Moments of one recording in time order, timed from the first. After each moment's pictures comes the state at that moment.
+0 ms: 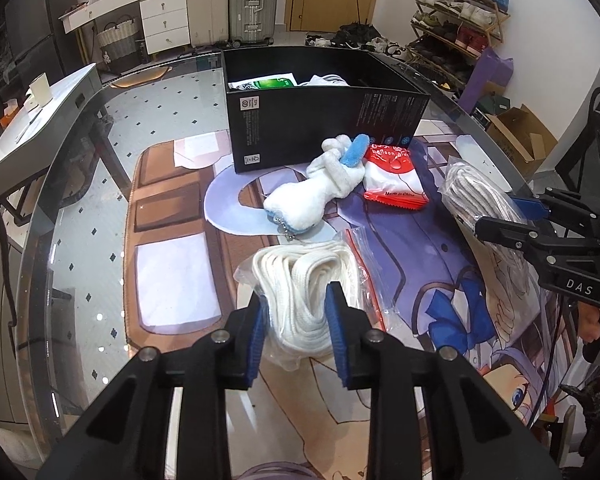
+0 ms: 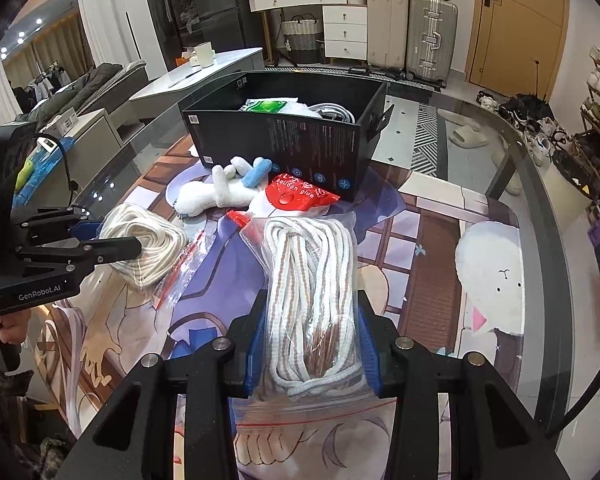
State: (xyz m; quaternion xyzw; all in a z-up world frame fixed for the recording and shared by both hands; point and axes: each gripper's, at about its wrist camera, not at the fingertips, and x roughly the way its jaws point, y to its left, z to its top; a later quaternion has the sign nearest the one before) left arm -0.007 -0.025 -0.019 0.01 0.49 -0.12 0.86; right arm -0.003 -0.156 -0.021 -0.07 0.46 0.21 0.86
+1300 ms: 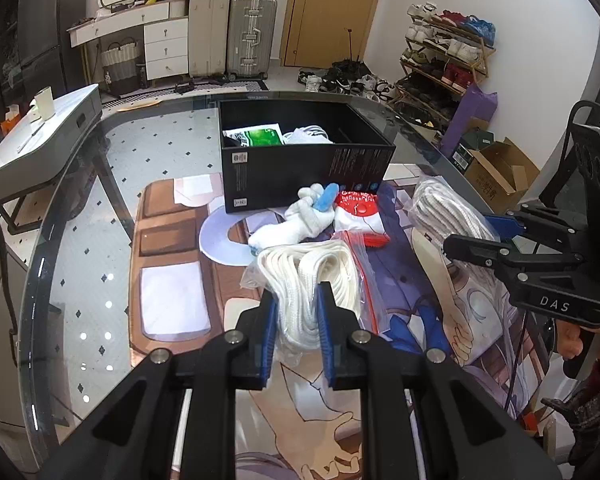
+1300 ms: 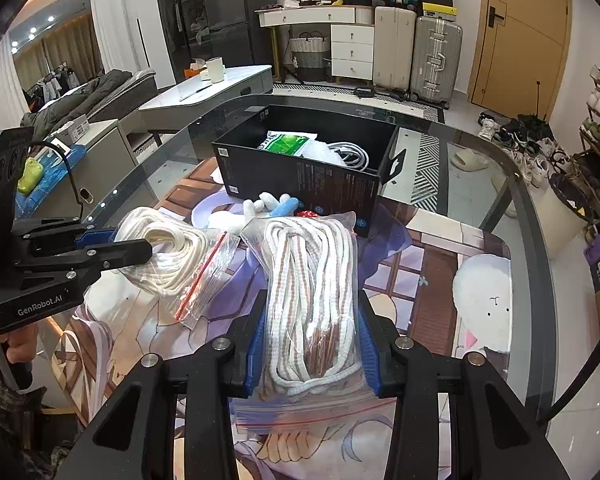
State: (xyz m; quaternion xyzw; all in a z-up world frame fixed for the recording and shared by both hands) left arm -0.030 -0.022 0.018 -0.03 0.43 -0.14 0.89; right arm -0.015 -0.143 0.017 -0.08 0.43 0.23 0.87
